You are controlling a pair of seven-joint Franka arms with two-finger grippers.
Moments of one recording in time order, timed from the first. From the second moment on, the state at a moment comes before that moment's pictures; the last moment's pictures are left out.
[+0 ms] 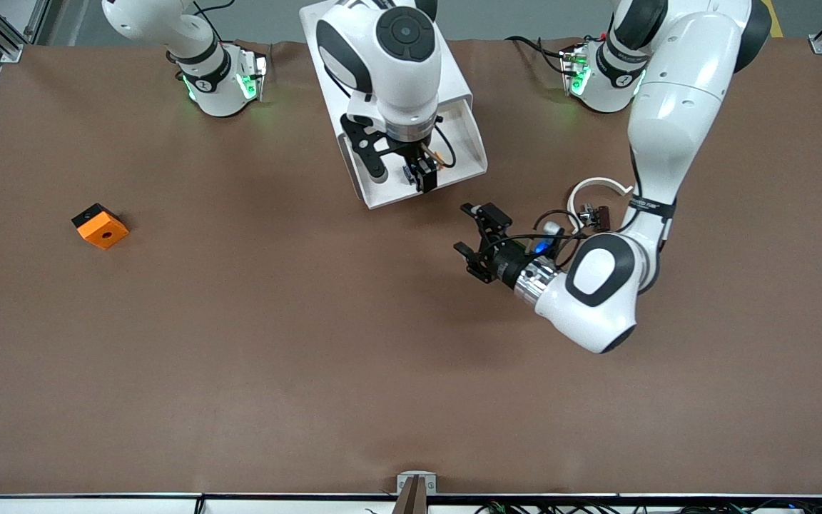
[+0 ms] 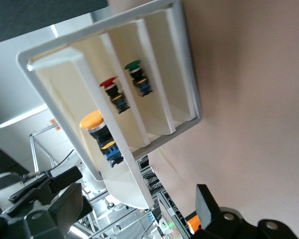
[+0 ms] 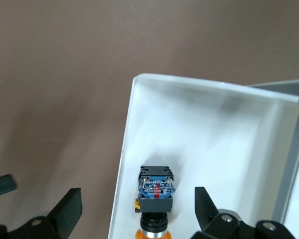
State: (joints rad) left arm -0.28 0.84 -0.07 -1.23 -0.97 1.37 -2.01; right arm 1.03 0.43 -0.18 -1.42 0.13 1.78 1.91
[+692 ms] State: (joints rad) left arm -0.19 0.76 -0.06 -1.20 -0.67 1.34 -1.74; right arm 1.05 0.45 -0.18 -1.46 0.11 1.78 1.97
